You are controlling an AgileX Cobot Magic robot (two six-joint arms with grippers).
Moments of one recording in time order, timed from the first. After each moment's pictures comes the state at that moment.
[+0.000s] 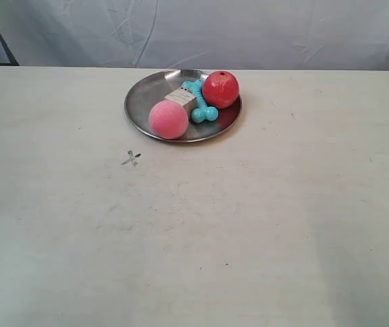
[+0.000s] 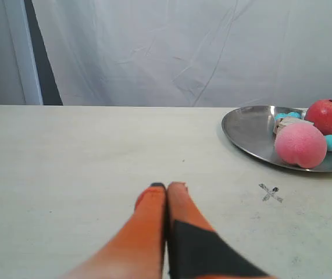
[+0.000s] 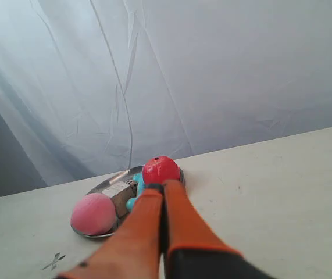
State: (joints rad) left arm -0.10 0.01 0.00 -0.05 0.21 0.00; right arm 0.07 0.01 0.00 0.66 0.07 -0.31
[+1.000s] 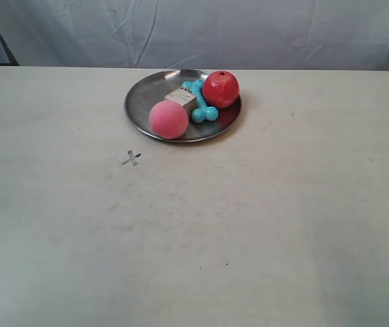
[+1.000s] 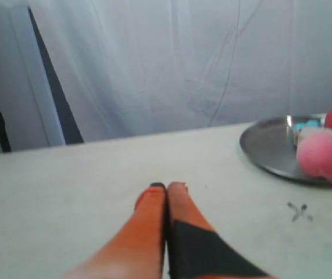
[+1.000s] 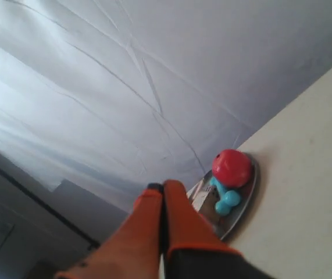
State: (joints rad) left arm -0.10 0.01 0.00 0.10 0.11 0.00; right arm 0.07 0.01 0.00 1.22 0.05 -0.28
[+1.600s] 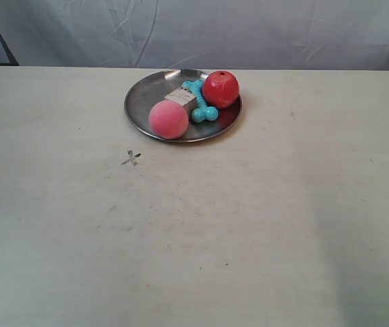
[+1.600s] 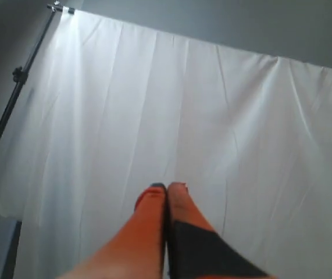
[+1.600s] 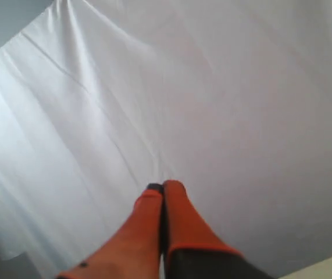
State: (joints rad) left arm -0.10 0.35 -0.34 -0.14 -0.50 -0.06; right arm 0.07 0.13 -0.29 0.88 -0.15 -0.36
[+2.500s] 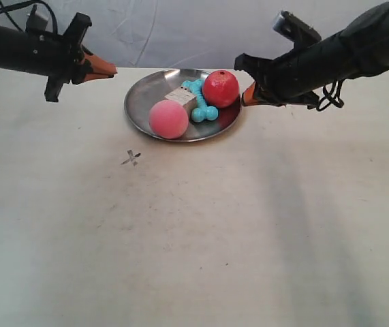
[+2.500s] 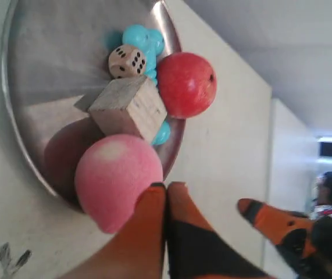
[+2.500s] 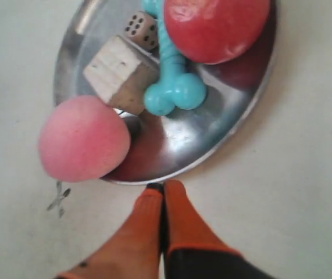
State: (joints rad) left arm 0.01 2.10 -1.47 -1.35 0.93 0.55; right arm 0.07 1.99 -1.33 0.99 0.56 -0.54
